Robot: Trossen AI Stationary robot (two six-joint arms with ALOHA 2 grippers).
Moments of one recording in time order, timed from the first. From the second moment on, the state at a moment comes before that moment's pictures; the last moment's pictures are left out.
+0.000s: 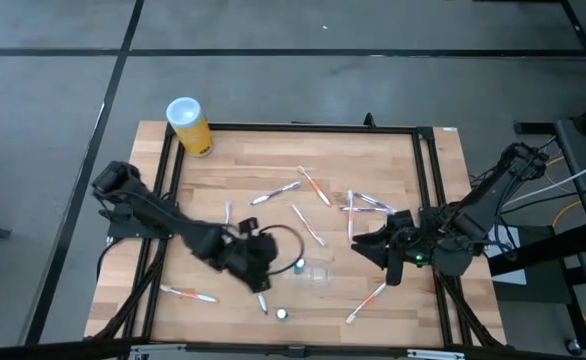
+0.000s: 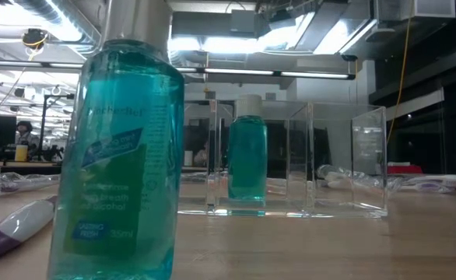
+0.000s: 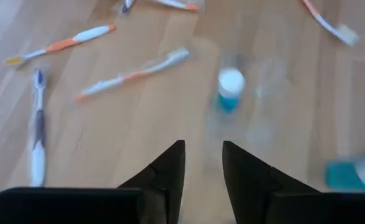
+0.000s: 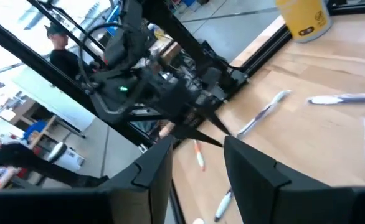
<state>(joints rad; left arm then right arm) -0.54 1.62 1.33 -0.79 -0.51 -0.68 0.81 1.16 1.00 -0.12 0.90 0.99</state>
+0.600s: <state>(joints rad) -0.73 1.74 1.33 -0.55 -0.26 -0.84 0.83 1.17 1.00 -0.01 0.86 0.87</state>
